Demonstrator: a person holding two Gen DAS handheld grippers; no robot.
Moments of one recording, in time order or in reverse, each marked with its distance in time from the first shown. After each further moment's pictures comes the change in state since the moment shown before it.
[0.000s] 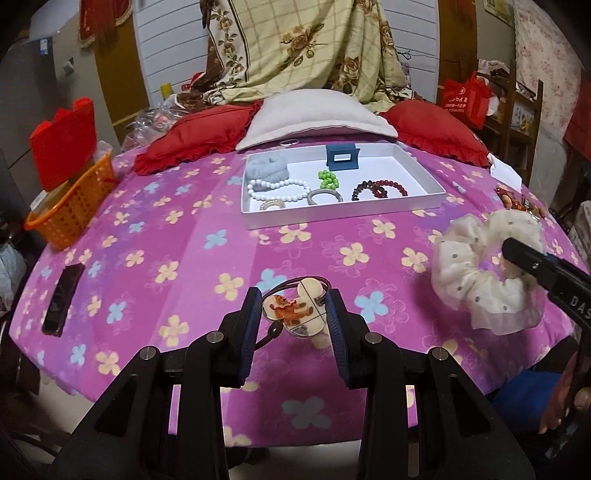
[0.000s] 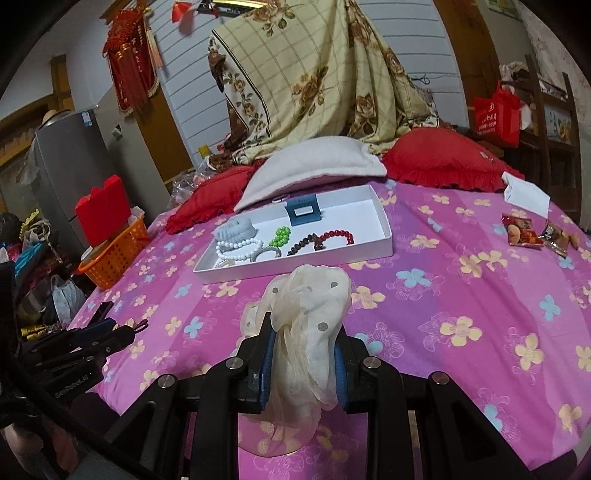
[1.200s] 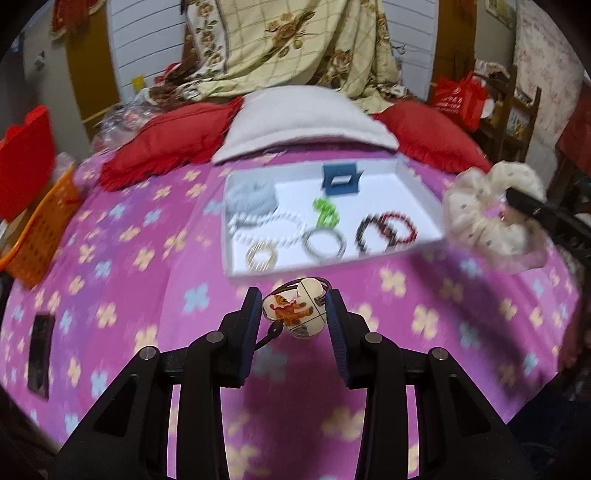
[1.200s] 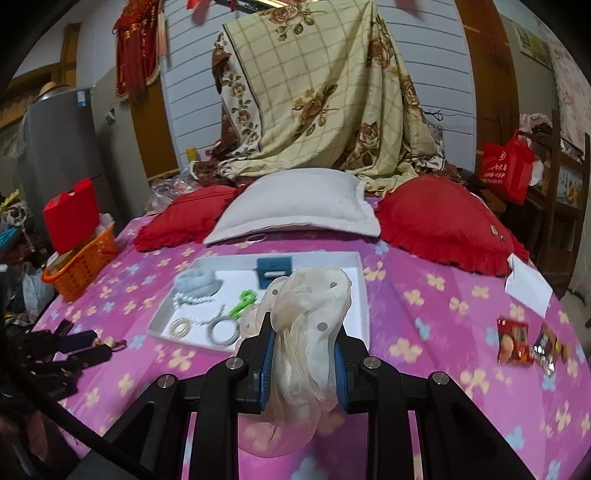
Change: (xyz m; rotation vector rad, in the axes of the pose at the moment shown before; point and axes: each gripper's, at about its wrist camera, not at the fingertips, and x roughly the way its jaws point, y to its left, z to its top) left arm 0.068 0.018 0.098 0.011 0.060 -0.115; right arm 0.076 -0.021 0.125 -0.135 -0.009 -0.103
